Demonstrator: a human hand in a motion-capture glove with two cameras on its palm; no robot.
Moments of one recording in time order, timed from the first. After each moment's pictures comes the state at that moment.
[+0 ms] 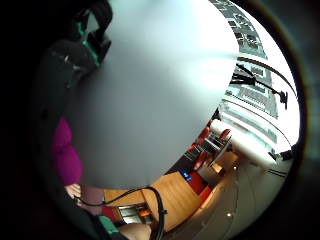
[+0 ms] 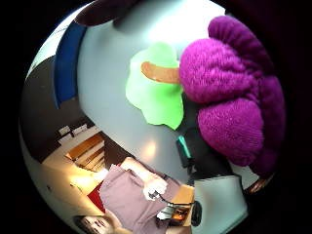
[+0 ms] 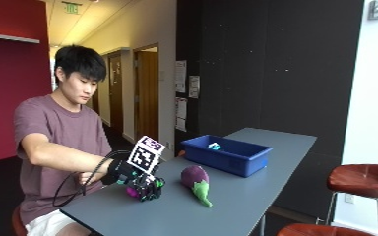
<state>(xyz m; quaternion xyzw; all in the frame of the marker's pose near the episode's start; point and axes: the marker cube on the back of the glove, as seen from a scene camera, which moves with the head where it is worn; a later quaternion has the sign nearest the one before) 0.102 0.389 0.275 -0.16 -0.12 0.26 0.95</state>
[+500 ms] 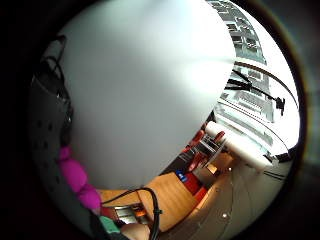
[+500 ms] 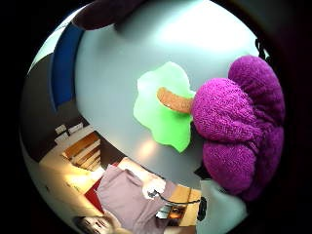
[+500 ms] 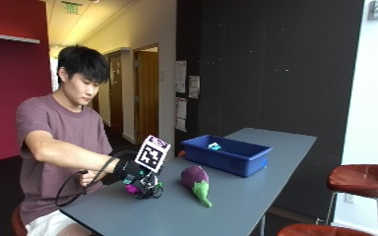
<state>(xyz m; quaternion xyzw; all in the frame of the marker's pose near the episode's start) 0.103 0.361 0.271 -0.15 -0.12 0.28 0.94</state>
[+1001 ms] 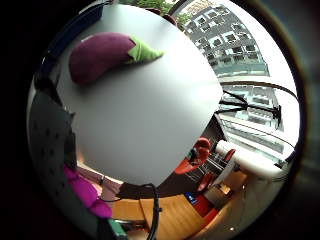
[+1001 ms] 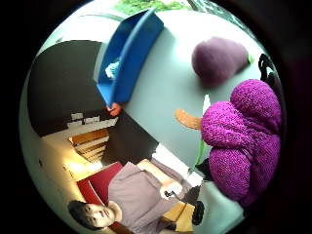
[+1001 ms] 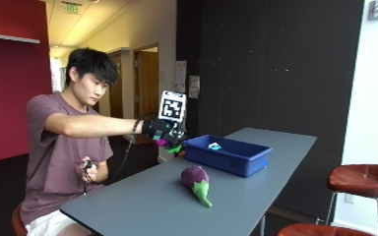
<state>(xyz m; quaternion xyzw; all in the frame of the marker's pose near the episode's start) 0.084 0.276 0.111 -0.01 -0.19 0.22 0.96</state>
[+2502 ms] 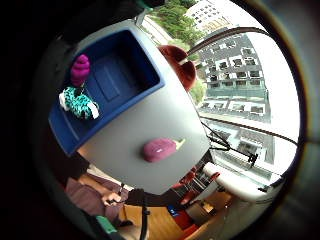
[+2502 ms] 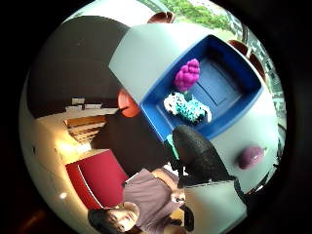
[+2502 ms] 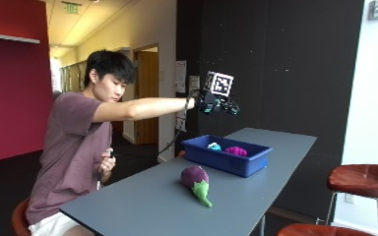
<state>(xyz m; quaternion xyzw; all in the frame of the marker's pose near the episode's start) 0.028 0.030 -0.038 0.00 -0.15 0.08 0.99</state>
